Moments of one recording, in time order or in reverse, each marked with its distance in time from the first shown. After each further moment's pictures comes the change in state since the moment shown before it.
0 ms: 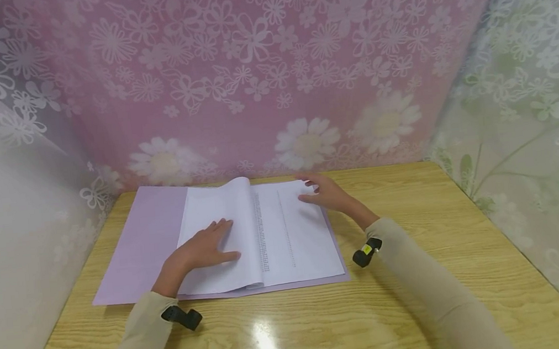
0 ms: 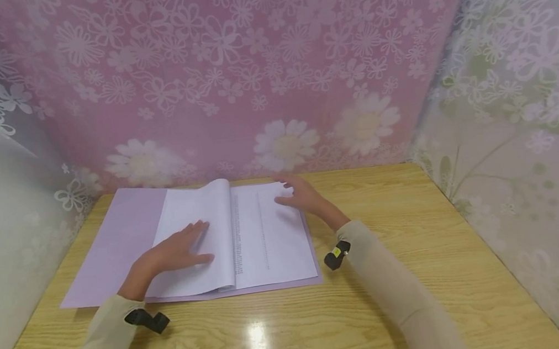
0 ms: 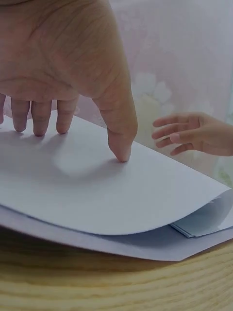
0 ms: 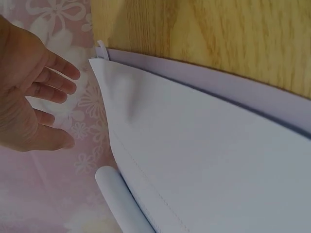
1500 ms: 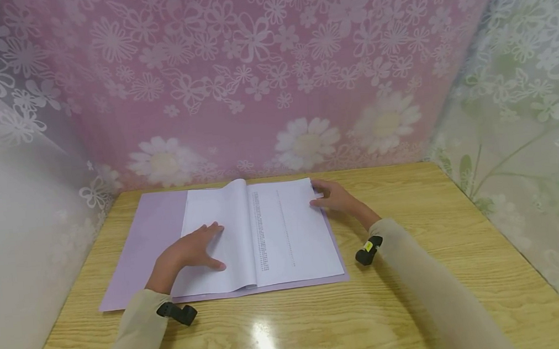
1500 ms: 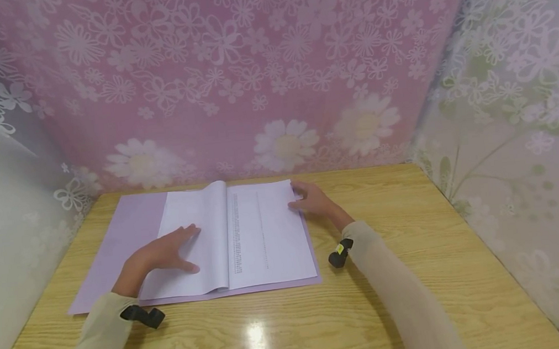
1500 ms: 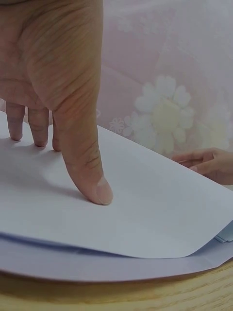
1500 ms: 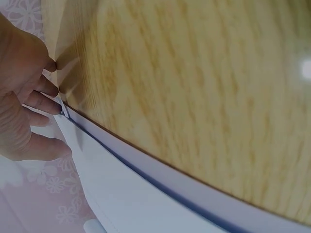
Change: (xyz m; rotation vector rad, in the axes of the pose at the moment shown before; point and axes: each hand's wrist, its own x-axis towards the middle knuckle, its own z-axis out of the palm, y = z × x) left_hand -0.007 -0.016 -0.010 -0.004 -0.067 -0.048; right_hand -0.004 0.061 0.000 0.052 -0.034 0.164
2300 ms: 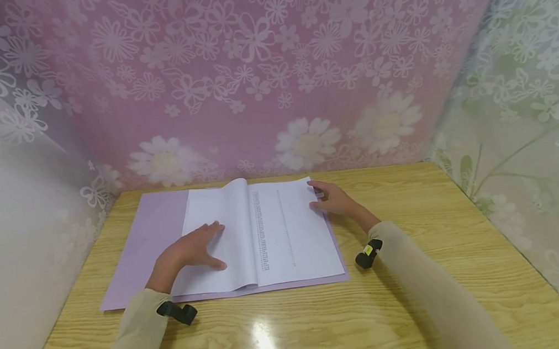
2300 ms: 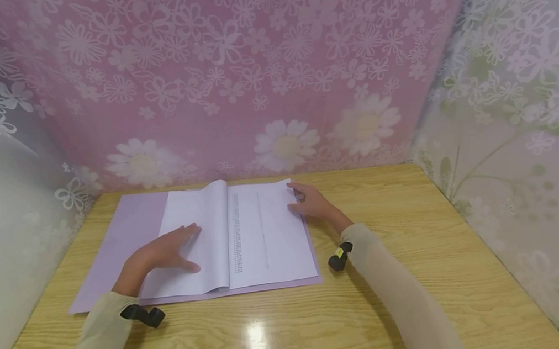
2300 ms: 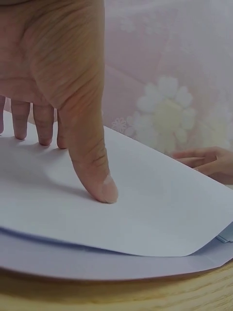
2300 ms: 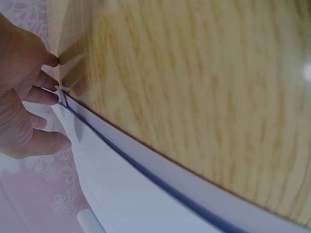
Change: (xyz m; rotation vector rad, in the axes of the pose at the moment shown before) left_hand 0.002 -0.003 0.000 0.001 0.003 0.028; right_hand -0.003 -0.006 0.007 -0.047 0.009 -0.029
